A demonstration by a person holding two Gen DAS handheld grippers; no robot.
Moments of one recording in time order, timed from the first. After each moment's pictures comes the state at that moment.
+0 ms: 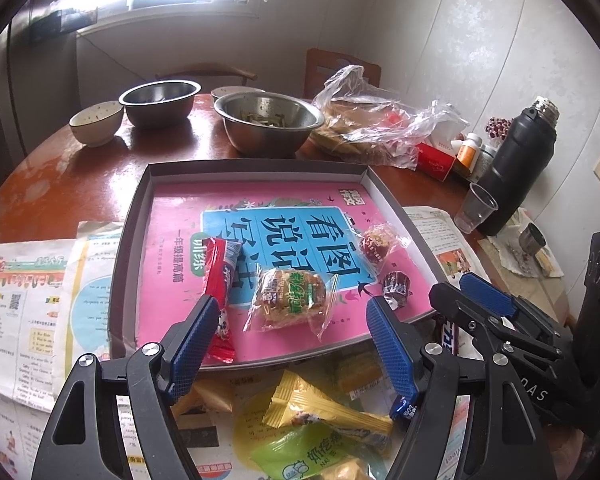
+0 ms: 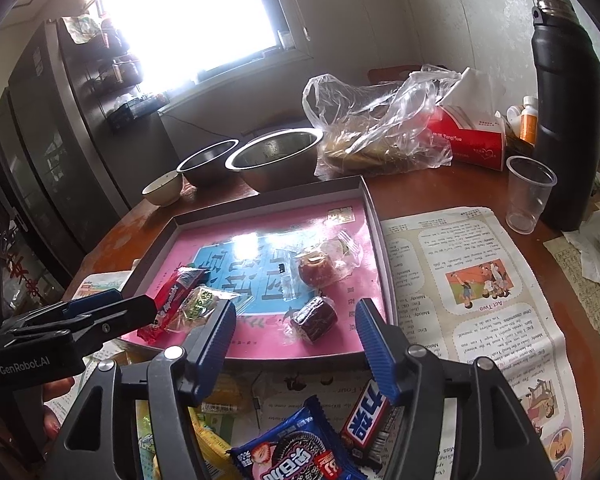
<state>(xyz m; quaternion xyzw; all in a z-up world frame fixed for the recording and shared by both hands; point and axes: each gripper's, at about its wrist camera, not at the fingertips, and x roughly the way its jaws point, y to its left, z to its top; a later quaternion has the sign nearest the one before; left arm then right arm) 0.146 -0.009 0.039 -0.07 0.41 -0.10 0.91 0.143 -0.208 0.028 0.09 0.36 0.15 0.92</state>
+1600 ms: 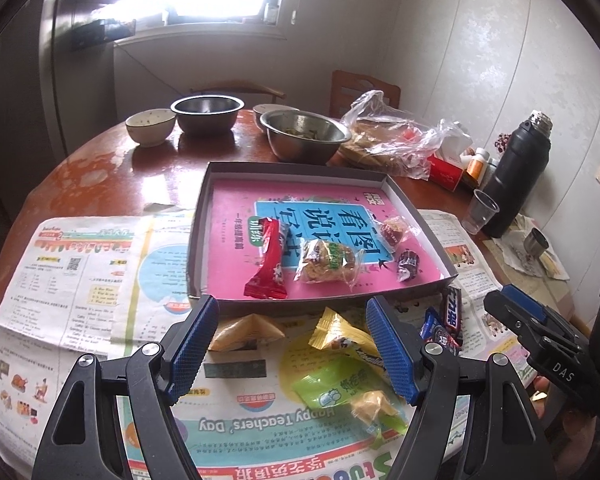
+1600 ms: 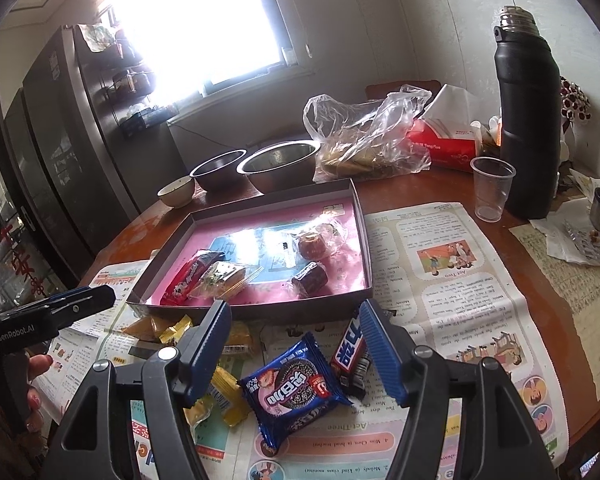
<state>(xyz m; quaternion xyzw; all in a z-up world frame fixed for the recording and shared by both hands) 0.072 0.027 0.056 -0.08 0.38 -0.05 0.92 0.076 -0.227 0.041 0.09 0.33 0.15 0.93</state>
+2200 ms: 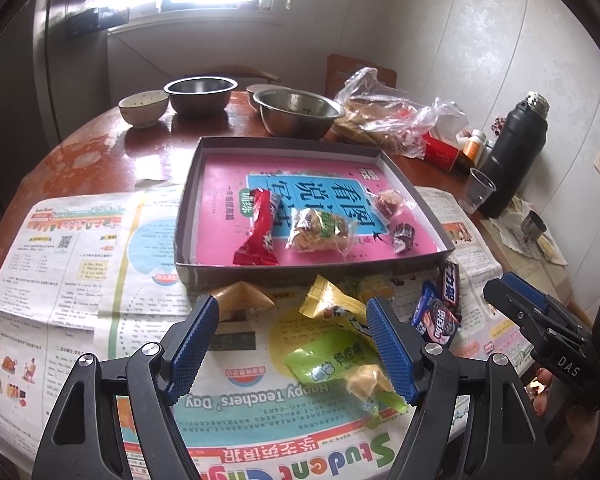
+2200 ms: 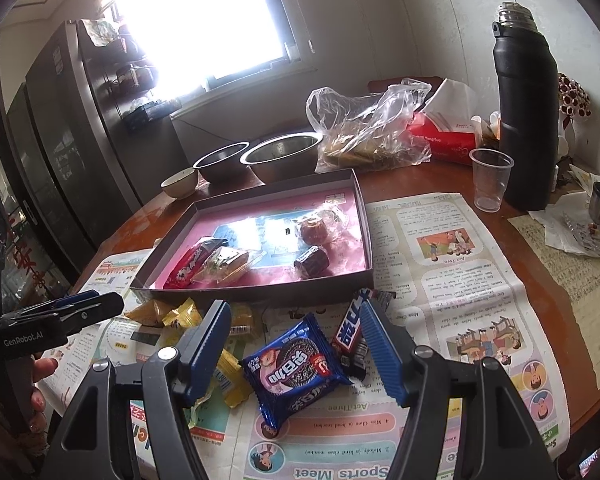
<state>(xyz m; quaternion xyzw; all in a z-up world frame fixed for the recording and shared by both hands) 0.063 0.016 0.039 -0.07 0.40 -0.07 0.91 0.062 -0.226 0.037 0.08 0.34 0.15 0.92</state>
